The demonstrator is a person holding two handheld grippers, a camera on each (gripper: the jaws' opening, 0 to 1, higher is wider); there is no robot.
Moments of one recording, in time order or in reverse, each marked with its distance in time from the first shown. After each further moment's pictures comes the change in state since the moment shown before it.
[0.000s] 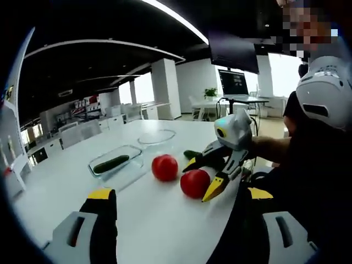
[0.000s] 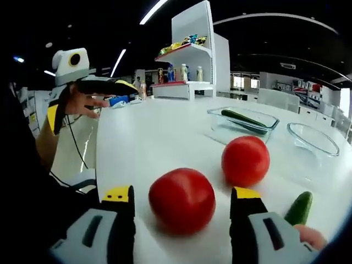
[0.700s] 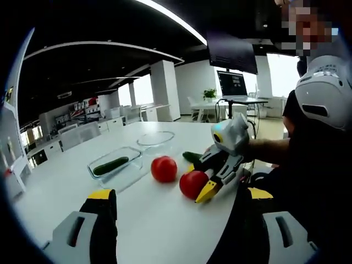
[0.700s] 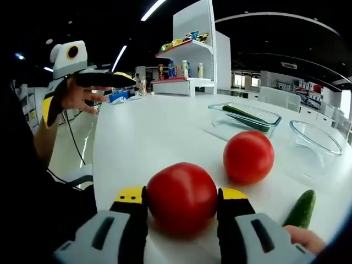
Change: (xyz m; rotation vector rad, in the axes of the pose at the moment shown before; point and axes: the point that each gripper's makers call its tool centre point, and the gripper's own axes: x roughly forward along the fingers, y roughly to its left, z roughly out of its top) left arm -0.001 -0.002 0.002 0.008 -0.013 -0.003; right arm 0.007 0.000 -0.007 -0.014 0.023 -0.001
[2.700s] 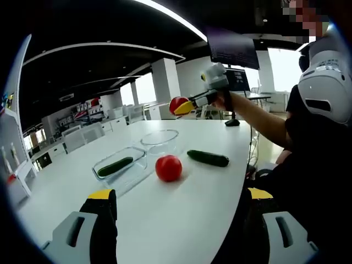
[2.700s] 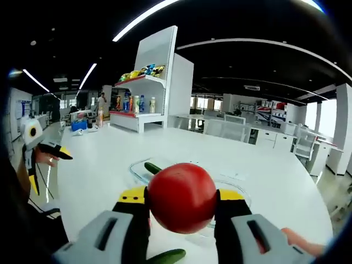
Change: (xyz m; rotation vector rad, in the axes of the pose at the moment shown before) left arm 0.001 0.003 0.003 0.032 0.023 0.032; right arm -0.096 -0.191 0.137 0.026 -0.181 -0.332
